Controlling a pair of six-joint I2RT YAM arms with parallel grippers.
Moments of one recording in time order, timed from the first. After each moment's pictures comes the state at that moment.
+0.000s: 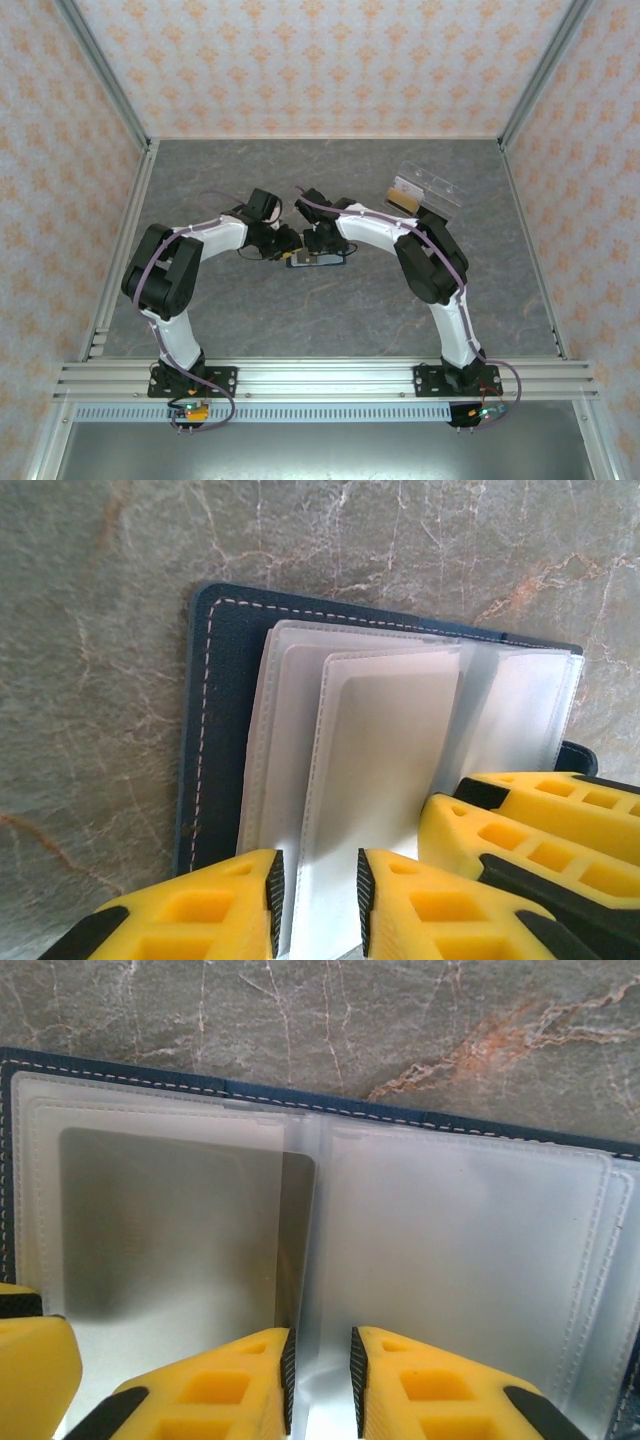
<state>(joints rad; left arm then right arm) -0.33 1.81 1.04 -0.34 0.43 -0.78 0.75 2.12 1.57 -0.72 0.01 0.54</state>
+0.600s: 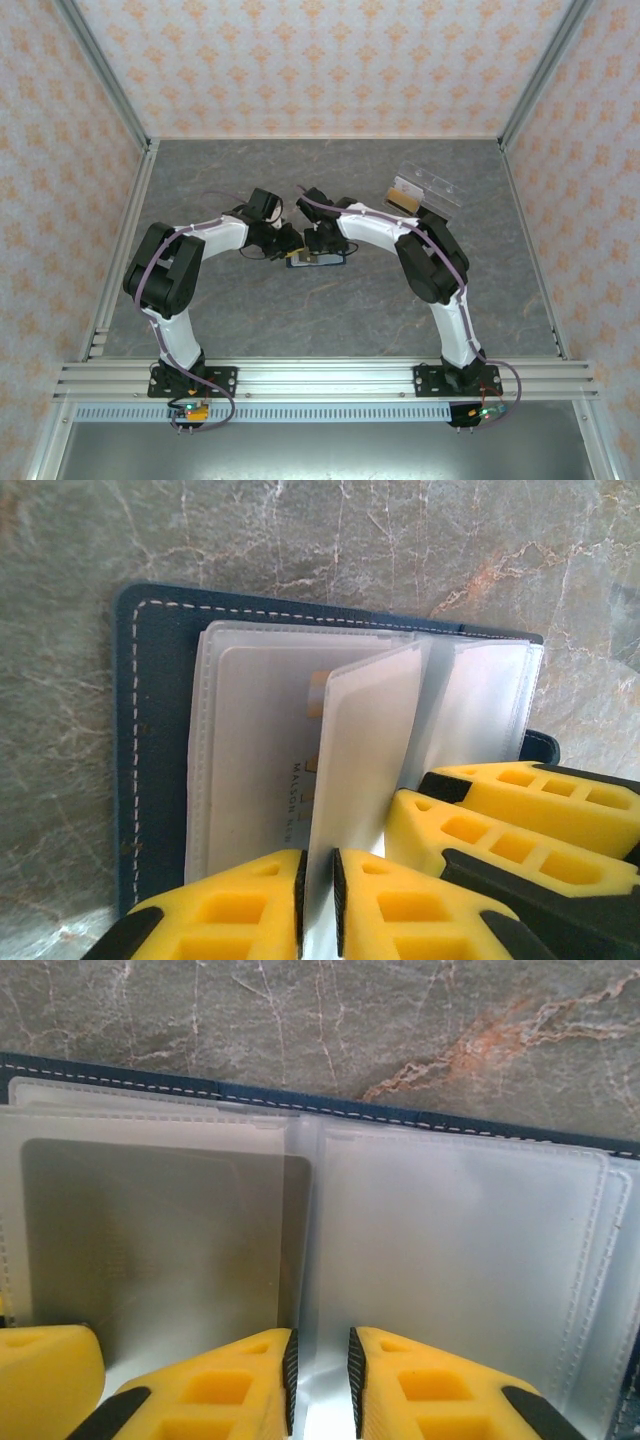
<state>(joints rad) -0.33 1.82 1.04 -0.30 0.48 -0.78 0.74 2.11 1.56 -0.71 -0.02 0.56</state>
